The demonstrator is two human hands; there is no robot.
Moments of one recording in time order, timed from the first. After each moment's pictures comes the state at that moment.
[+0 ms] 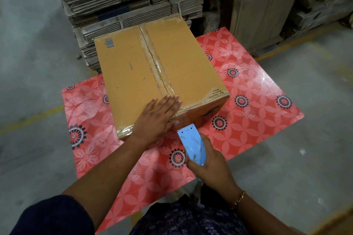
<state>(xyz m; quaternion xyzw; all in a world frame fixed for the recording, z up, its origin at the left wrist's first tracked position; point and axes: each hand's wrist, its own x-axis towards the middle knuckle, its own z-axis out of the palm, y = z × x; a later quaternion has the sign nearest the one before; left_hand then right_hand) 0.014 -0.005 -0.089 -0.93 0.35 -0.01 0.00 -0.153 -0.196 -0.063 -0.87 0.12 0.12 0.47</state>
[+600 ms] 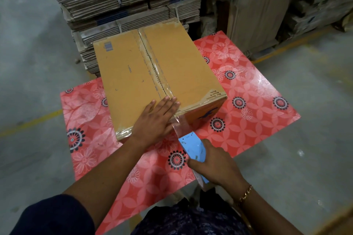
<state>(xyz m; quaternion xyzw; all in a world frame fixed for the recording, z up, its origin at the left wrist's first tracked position) 0.013 -0.008 -0.091 -0.94 0.35 0.00 0.01 -0.138 -0.207 -0.032 -0.92 0.12 0.23 0.30</state>
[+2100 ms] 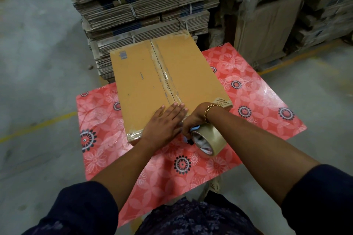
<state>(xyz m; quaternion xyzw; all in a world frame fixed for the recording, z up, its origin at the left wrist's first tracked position) 0.012 -0.008 -0.087 -0.93 0.36 0.01 -0.01 0.024 -0.174 0.035 -0.83 -0.05 0.55 0.09</state>
